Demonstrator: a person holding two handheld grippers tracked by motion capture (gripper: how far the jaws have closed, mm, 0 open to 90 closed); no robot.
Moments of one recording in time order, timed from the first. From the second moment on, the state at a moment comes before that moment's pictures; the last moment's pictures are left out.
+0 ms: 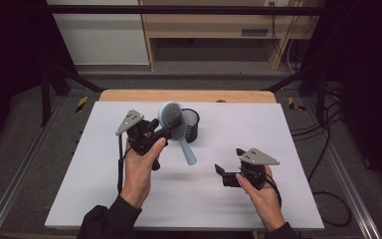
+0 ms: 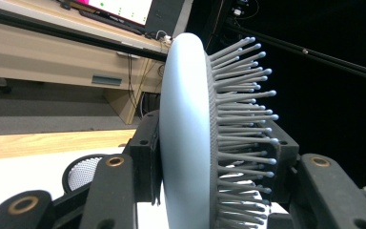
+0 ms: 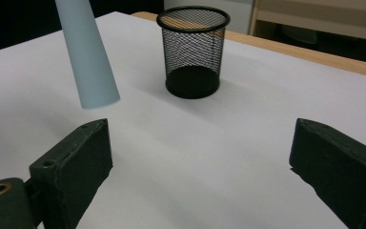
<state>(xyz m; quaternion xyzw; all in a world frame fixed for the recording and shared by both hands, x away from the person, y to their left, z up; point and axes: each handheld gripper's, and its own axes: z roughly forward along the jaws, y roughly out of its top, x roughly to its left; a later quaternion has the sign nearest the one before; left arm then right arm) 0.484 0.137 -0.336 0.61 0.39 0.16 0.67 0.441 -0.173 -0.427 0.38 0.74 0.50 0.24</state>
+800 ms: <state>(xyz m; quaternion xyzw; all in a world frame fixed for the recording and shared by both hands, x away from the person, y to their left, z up) 0.507 0.132 -0.313 0.61 0.38 0.18 0.67 0.416 -0.221 -0.439 0.40 0.73 0.47 0.27</state>
